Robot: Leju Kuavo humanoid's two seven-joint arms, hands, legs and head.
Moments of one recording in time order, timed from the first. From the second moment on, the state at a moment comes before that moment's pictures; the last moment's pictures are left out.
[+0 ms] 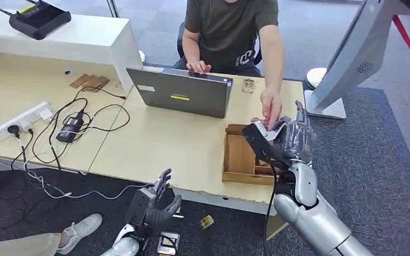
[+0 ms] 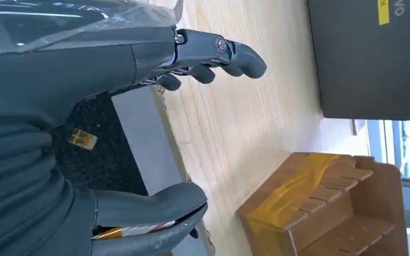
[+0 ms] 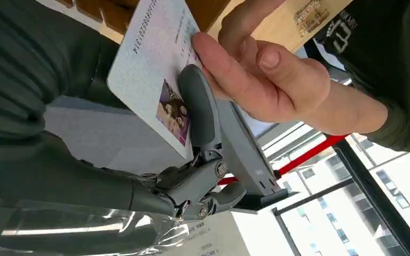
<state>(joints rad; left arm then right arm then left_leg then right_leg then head) -0.22 0.12 -0.83 -1.14 0.49 0.45 -0.55 -0.57 -0.23 0.90 -1.29 0.87 -0.53 0.70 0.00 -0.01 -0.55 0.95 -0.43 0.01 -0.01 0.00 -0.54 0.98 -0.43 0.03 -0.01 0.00</state>
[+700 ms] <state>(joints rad) -0.19 0.14 -0.79 -1.12 0.50 0.53 -0.57 -0.41 -0.27 0.88 -1.58 1.28 -0.52 0.64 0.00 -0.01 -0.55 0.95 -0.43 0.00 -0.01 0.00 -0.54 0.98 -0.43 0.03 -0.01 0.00</state>
